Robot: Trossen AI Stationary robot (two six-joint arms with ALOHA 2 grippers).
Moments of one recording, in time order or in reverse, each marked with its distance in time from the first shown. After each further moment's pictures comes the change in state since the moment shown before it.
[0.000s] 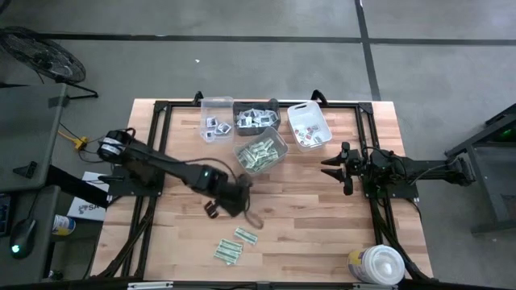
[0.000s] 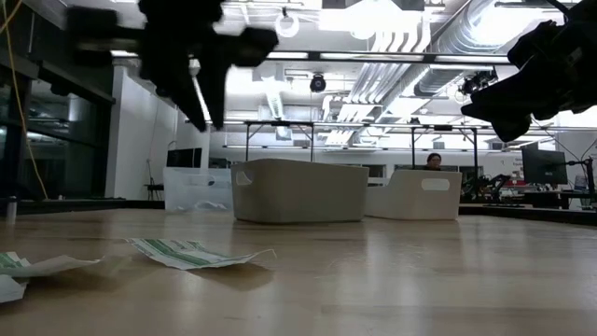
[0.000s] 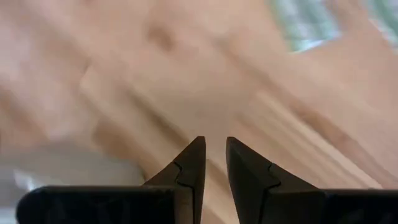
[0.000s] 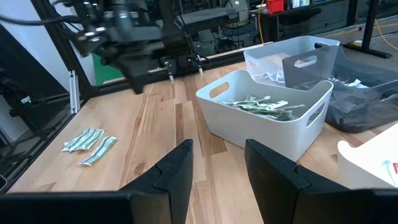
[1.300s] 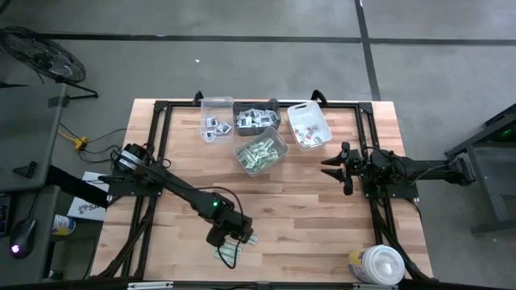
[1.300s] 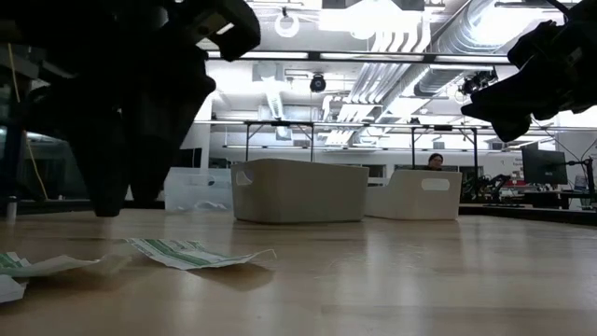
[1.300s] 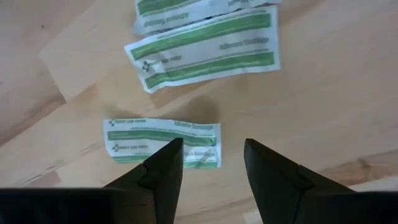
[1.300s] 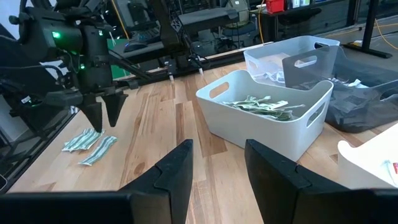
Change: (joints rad) left arm -0.166 0.212 0.000 0.146 0.204 0.984; right arm 0.000 0.000 0.000 0.000 0.000 0.000
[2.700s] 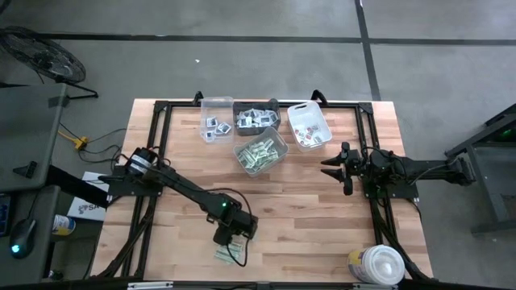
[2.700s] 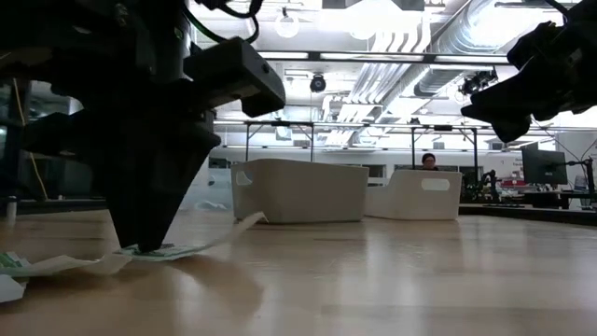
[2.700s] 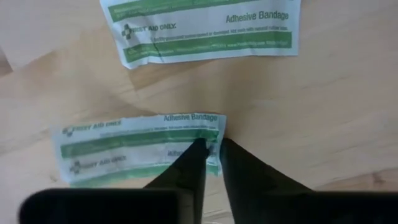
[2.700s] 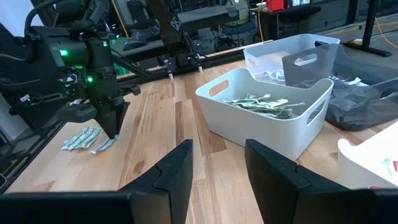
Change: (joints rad) left arm 0.036 0.166 0.007 -0.009 0.010 -0.095; right arm 0.000 0.008 0.000 0.000 0.000 0.000
